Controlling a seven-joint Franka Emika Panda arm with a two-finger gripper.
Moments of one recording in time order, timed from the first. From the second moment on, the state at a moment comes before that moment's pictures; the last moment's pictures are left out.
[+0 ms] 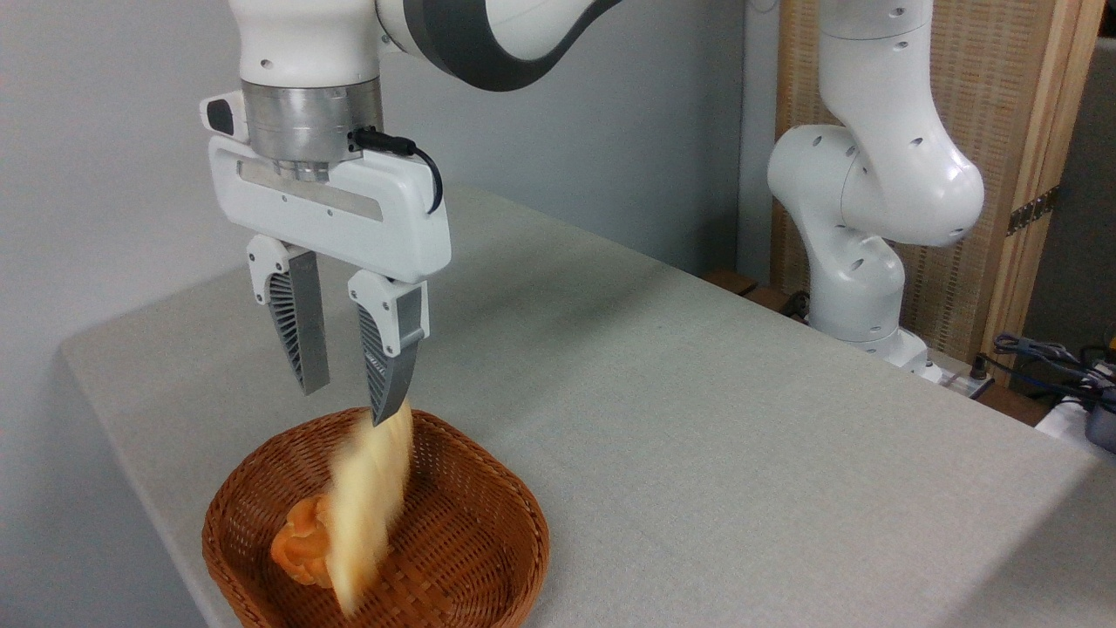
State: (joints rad) arm 0.04 0.13 -0.11 -1.59 0.00 1.90 0.40
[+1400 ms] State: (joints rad) arm -0.05 -0.03 0.00 -1.64 -0.07 1.62 0.68
